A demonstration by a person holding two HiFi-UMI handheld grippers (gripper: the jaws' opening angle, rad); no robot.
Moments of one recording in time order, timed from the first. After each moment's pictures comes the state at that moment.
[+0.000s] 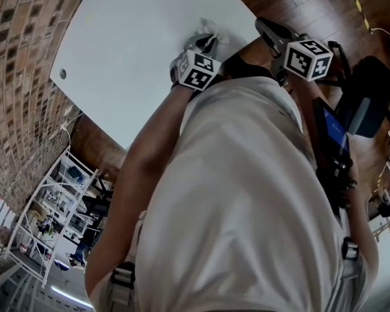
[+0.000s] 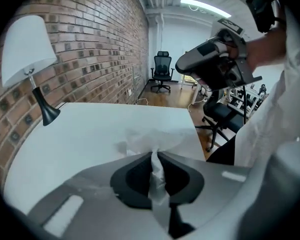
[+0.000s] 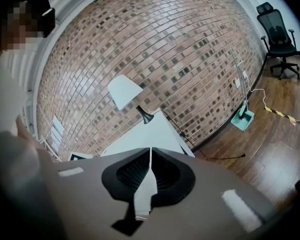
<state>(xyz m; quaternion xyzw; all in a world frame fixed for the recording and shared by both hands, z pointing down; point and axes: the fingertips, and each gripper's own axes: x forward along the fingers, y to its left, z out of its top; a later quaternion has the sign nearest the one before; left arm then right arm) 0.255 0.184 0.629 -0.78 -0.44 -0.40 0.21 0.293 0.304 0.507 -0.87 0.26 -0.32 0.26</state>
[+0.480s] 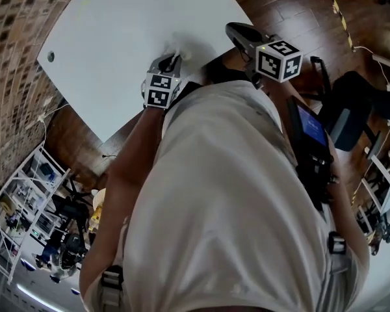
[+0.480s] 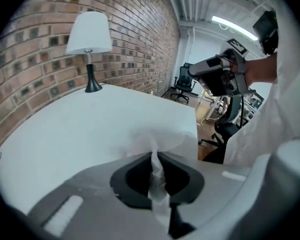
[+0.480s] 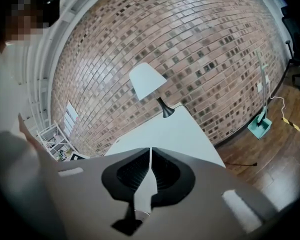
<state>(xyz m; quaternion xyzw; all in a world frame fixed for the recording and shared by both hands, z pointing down) 0.190 0.096 0.610 -0.84 -0.33 -0.41 0.10 0.260 0.246 0.487 -0.85 0.36 -0.31 0.22</state>
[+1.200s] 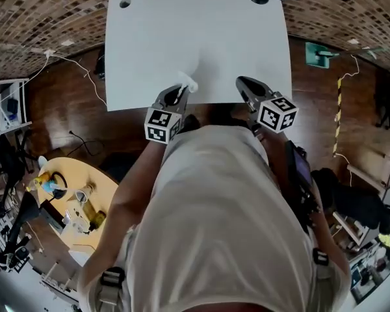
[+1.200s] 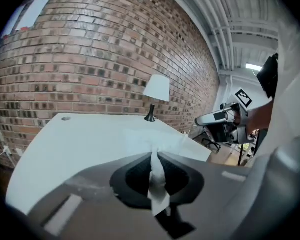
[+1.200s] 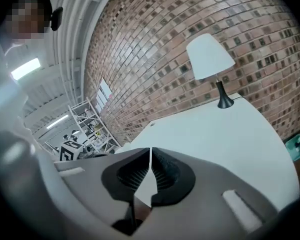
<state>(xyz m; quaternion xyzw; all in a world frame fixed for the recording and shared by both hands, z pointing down) 0.114 -0.072 0.516 -0.95 -0.13 -0.26 -0.09 0.197 0.057 0.466 -0.78 0.53 -0.32 0.12</state>
